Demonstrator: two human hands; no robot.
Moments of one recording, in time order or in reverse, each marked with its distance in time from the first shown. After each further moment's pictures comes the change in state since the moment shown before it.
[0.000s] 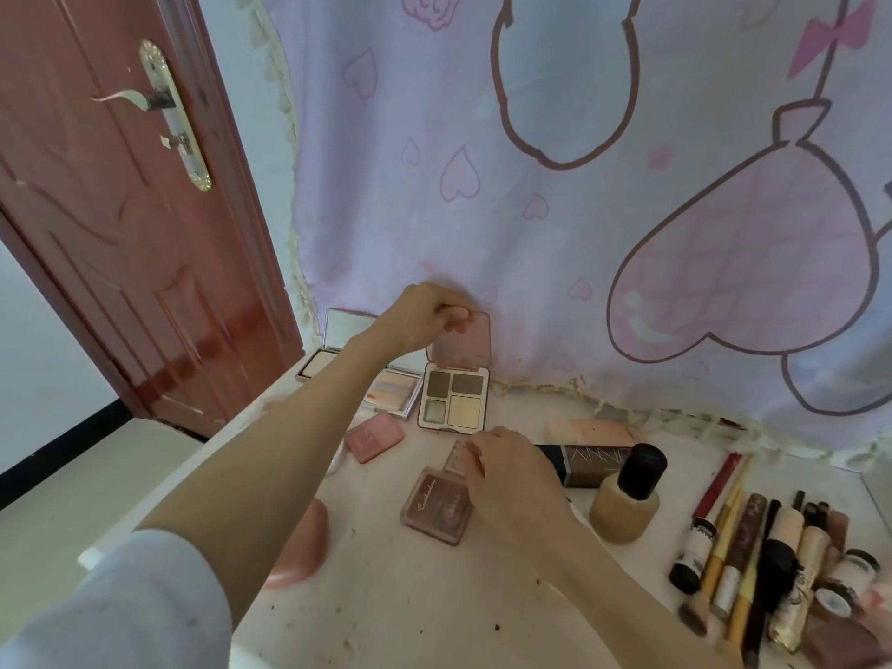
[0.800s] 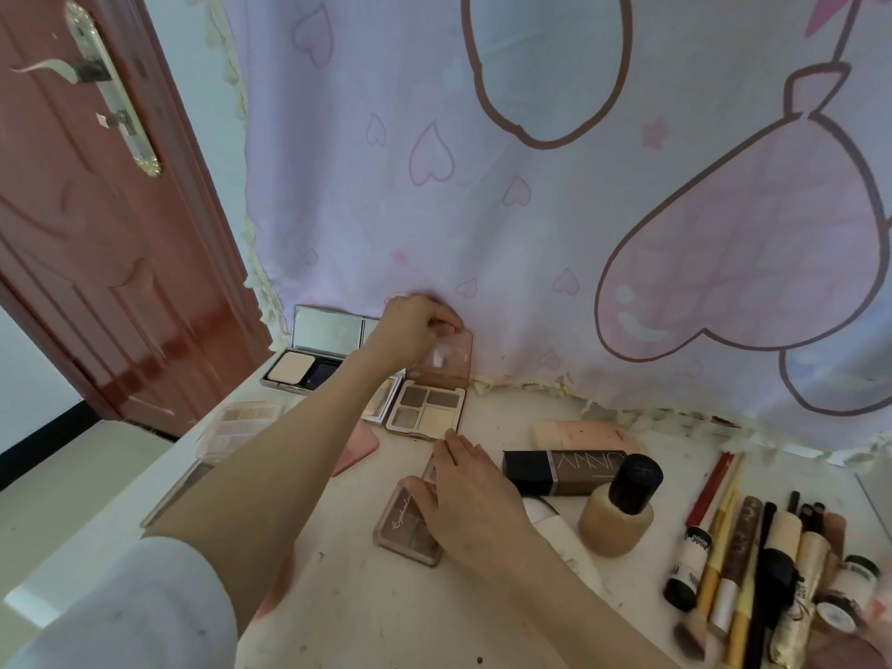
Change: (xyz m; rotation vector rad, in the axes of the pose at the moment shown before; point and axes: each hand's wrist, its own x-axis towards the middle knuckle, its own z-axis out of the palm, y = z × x) left_hand 0.026 -0.026 0.042 0.107 0.062 -0.034; right_hand 0.016 0.005 0.030 -0.124 -0.175 -0.041
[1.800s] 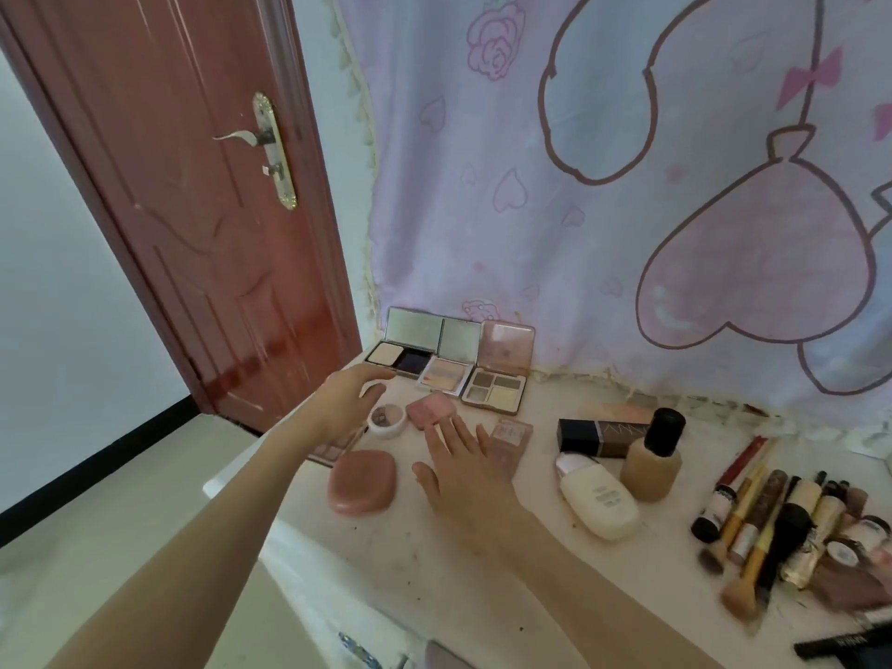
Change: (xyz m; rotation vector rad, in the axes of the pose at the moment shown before) left_hand -0.195 -0.046 -0.089 0.130 -0.021 -0.229; right_hand -0.029 -0.069 0.032 -0.105 0.066 -0.234
